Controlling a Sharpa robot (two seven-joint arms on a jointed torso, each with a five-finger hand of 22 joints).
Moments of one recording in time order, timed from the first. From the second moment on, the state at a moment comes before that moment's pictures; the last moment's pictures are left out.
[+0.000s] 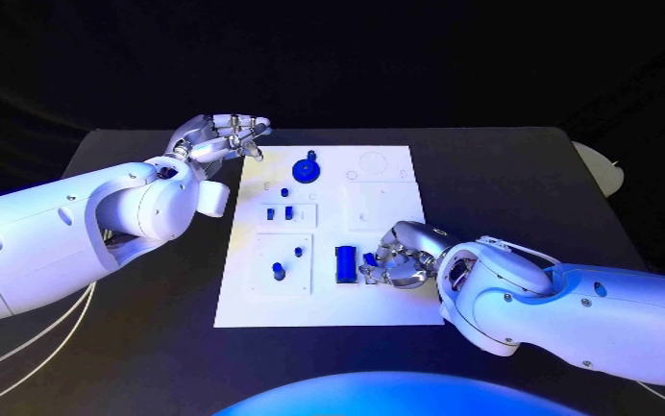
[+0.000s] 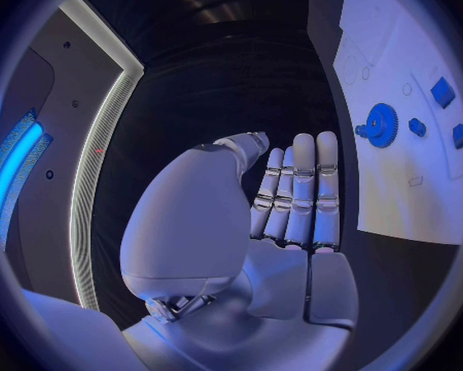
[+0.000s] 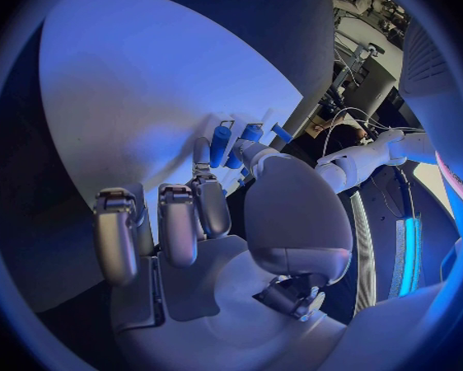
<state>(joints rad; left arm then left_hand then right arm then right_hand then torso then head) 1.20 -0.90 -0.03 1.54 -0.04 -0.34 0.30 1.47 -0.23 0.54 0.19 0.23 0.86 0.20 0.28 0.26 0.86 0.15 0.40 0.11 0.95 0.08 1.11 0.38 0.18 0.83 0.18 0.90 0.77 1.04 -0.95 -0.15 1.95 -1.39 -0.43 -0.61 1.03 -0.20 0.36 0.29 0.32 1.03 0.06 0.41 0.61 1.46 -0.01 1.32 1.31 1.47 -0.07 1.51 1.31 0.01 1.47 0.04 1.57 1.31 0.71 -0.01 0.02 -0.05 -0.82</state>
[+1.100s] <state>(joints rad) 1.20 -0.90 -0.03 1.54 -0.04 -0.34 0.30 1.47 -0.23 0.54 0.19 0.23 0.86 0.20 0.28 0.26 0.86 0.16 0.41 0.11 0.95 0.08 1.11 0.38 0.18 0.83 0.18 0.90 0.77 1.04 -1.00 -0.15 1.97 -1.43 -0.45 -0.60 1.06 -0.19 0.36 0.29 0.33 1.03 0.06 0.41 0.61 1.46 -0.01 1.32 1.31 1.47 -0.07 1.51 1.31 0.01 1.47 0.04 1.57 1.31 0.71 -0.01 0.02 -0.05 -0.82</state>
